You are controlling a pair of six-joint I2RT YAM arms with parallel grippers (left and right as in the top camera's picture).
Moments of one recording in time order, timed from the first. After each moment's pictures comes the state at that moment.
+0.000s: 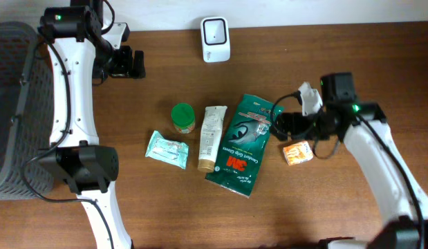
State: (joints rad) left arm 0.02 2.24 2.55 -1.64 0.14 0.10; right arm 0.05 1.52 1.19 -0.93 -0.36 0.05
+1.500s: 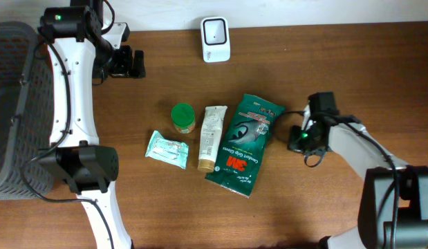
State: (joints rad) left arm 0.02 2.24 2.55 -1.64 0.14 0.10; right arm -0.01 1.69 0.93 -0.60 -0.17 0.31
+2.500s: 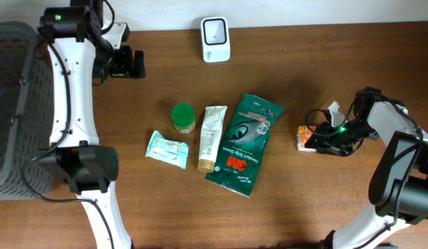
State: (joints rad) left arm 0.02 2.24 2.55 -1.64 0.14 0.10; right arm -0.33 1.92 1.19 -1.00 -0.49 -0.17
